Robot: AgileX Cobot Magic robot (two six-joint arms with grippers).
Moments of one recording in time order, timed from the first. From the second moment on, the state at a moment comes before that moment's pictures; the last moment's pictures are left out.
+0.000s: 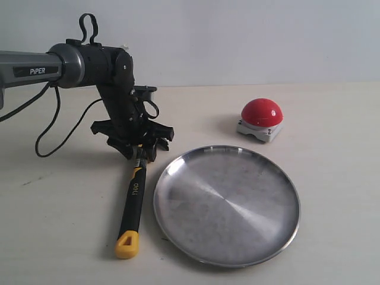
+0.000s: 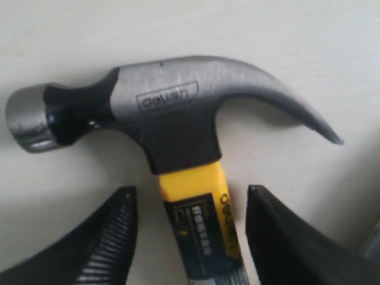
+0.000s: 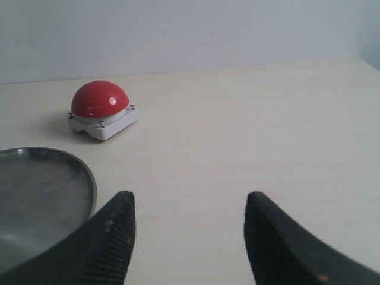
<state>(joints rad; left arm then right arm) -0.45 2.39 -1.87 -0.10 1.00 -0.13 -0.01 0.07 -0.02 -0.10 0.33 0.17</state>
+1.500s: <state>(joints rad) -0.48 1.74 -1.27 -0.13 0.34 -0.16 -0.01 0.07 -0.02 -0.10 0.33 0.17</state>
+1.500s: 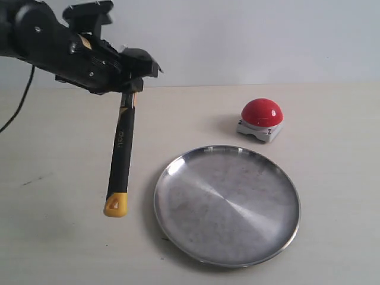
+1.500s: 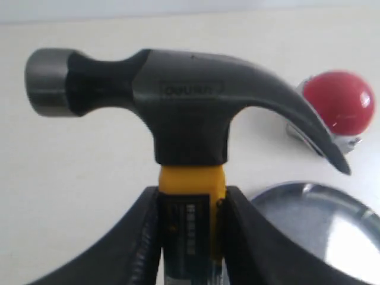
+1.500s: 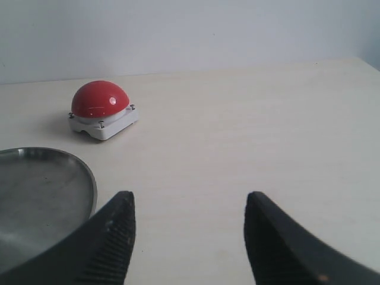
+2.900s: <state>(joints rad) -0.56 1.41 -0.70 -0.20 -0.39 -0.24 -0.01 0.07 -0.02 0.37 -0.09 0.35</state>
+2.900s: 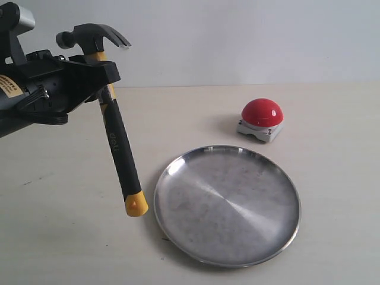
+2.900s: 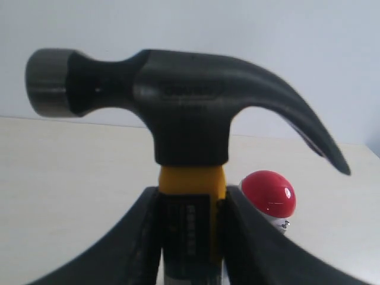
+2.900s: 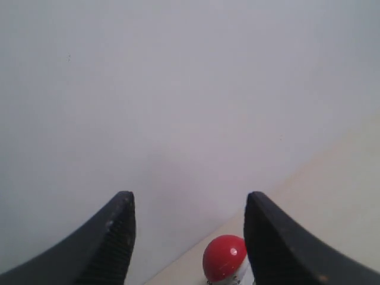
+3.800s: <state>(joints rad) -0.56 1.41 -0.70 -0.20 -0.38 -0.24 -0.01 1.11 -0.71 1.12 0.87 -0.81</state>
